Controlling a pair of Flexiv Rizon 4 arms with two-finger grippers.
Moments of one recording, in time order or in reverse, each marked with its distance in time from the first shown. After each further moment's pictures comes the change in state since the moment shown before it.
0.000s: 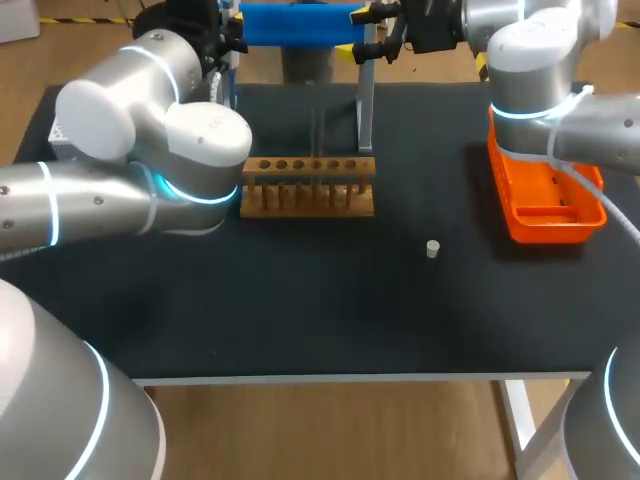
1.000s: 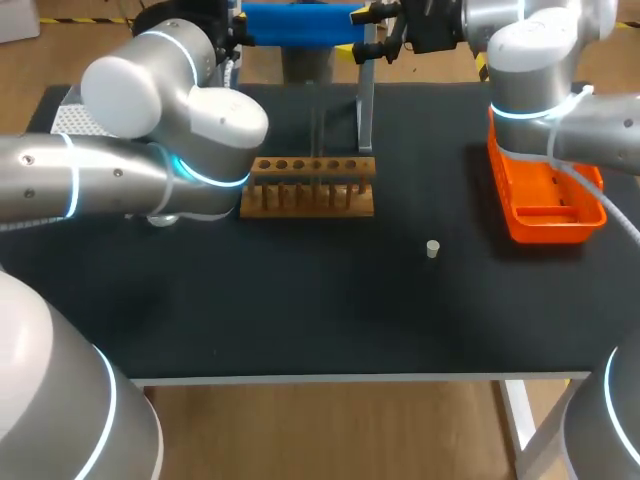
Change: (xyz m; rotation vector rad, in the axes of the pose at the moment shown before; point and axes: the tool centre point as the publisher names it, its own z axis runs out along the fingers) left arm -0.009 0.013 0.032 -0.079 -0.065 -0.031; right arm 0.000 0.000 0.000 0.000 0.000 0.000
